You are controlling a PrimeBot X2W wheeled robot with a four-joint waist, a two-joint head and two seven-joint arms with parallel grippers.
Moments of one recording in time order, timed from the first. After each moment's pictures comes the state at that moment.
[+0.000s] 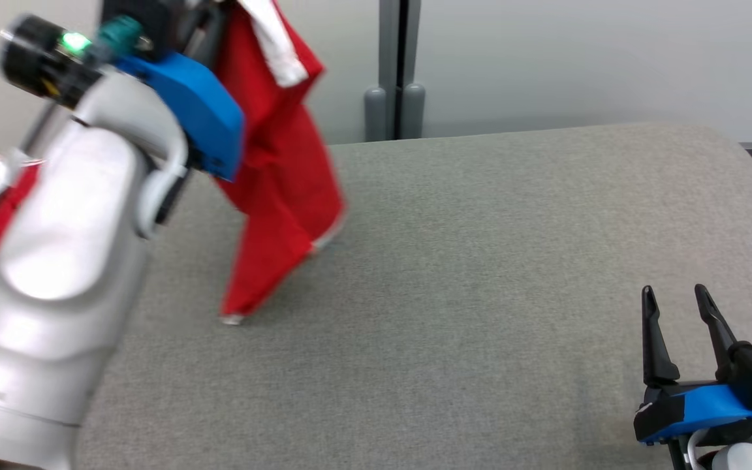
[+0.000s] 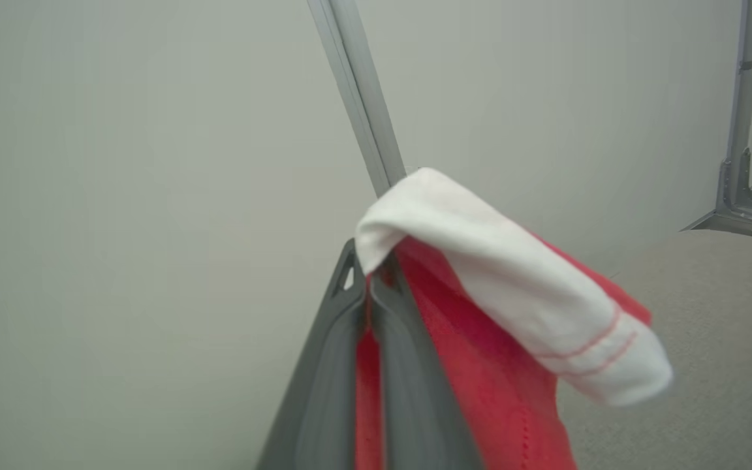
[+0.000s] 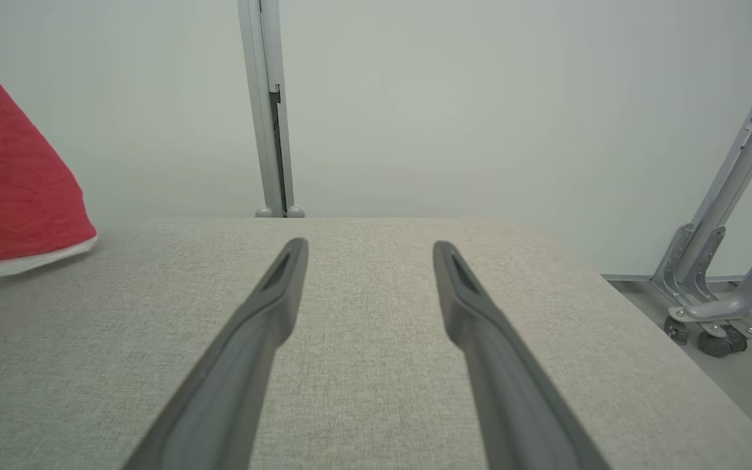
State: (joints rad) left arm -0.97 0.34 -0.57 0.48 -0.39 -0.11 0.16; right arm -0.11 -0.05 -0.17 0.27 0.00 0.13 -0.26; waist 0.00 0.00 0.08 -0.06
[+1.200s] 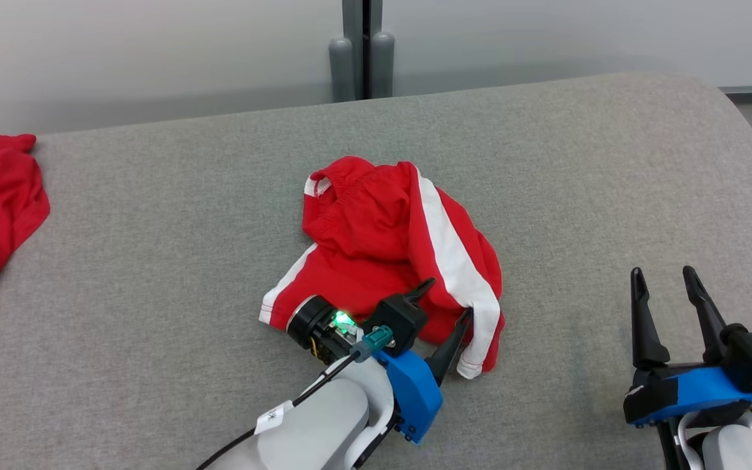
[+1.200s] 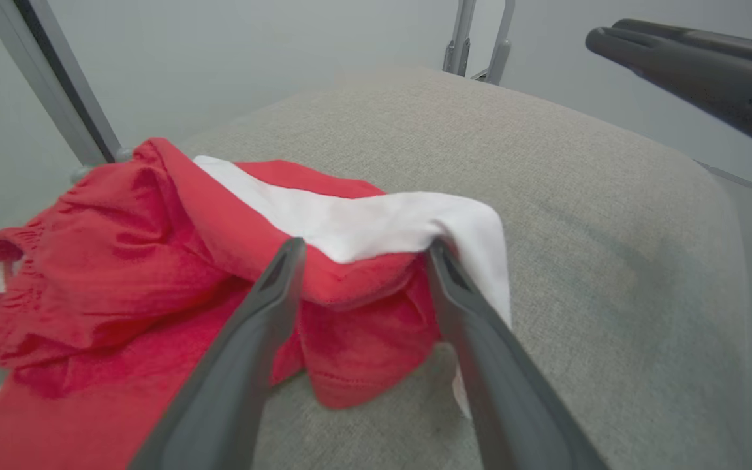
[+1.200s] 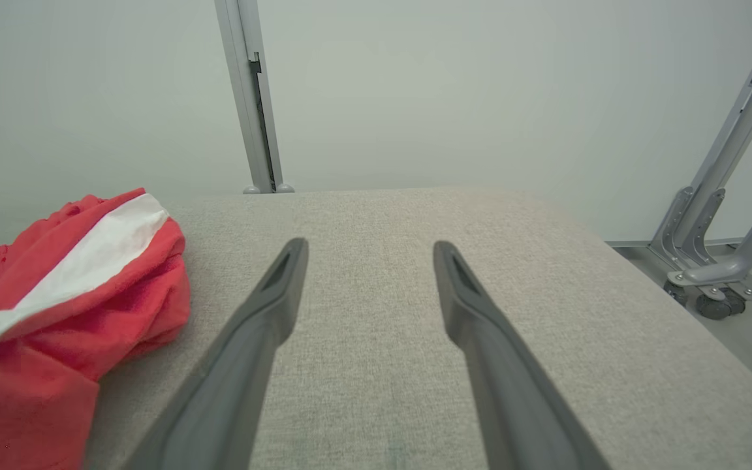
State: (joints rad) left arm -0.62 0.05 -1.06 0.68 -0.57 -0.03 -0.17; right arm -0.16 -0.05 -0.14 0.28 0.05 0.13 -0.26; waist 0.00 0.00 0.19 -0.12
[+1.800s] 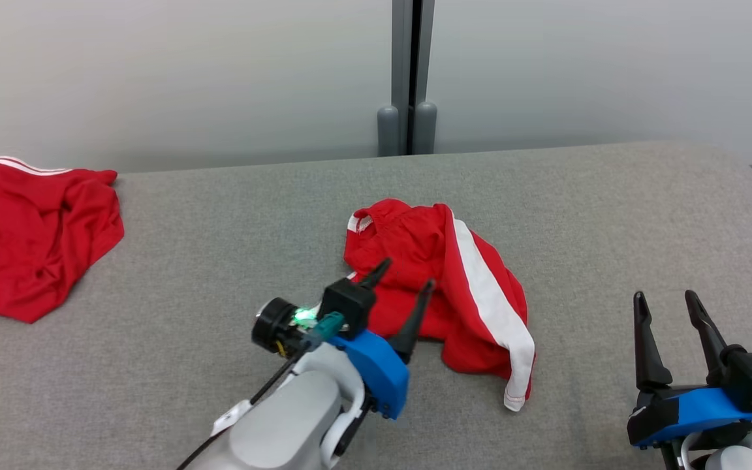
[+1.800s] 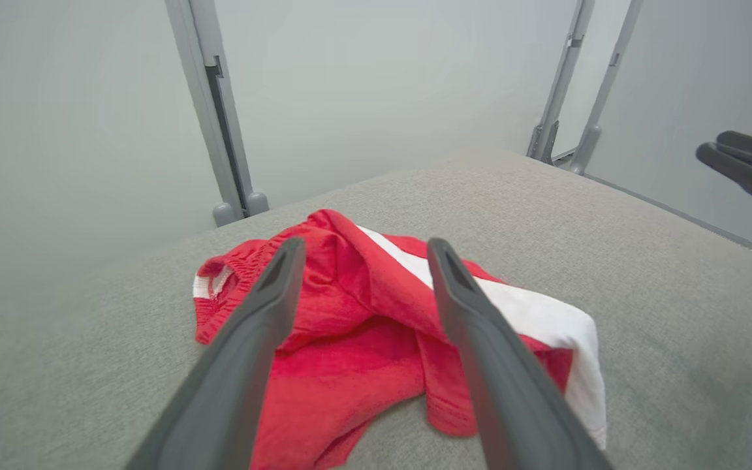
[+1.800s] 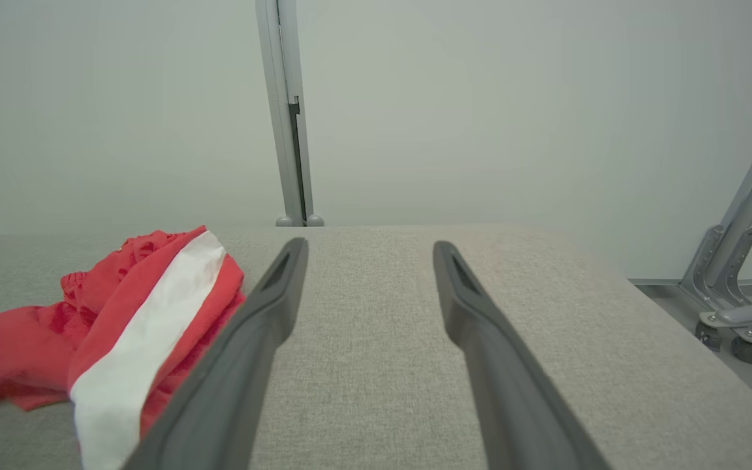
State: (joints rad) left arm -0.62 0.06 -1.00 0.72 -0.66 0.02 -0.25; right arm -0.11 -0.05 -0.16 0.29 0.03 0.13 -0.26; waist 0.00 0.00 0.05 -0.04
